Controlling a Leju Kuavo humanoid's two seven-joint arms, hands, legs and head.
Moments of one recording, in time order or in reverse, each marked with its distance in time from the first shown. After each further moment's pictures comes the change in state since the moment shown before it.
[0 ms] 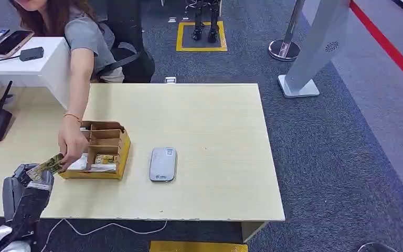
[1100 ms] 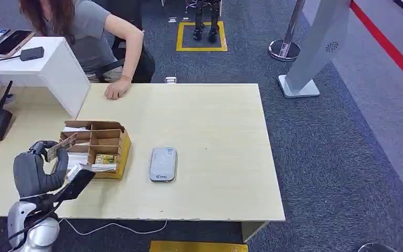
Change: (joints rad) left arm -0.172 -0.004 -0.174 0.067 -0.641 0.336 0.109; right arm -0.021 0.004 0.053 0.000 0.003 0.000 0.020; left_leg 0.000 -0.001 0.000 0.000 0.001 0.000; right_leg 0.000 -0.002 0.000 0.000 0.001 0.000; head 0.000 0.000
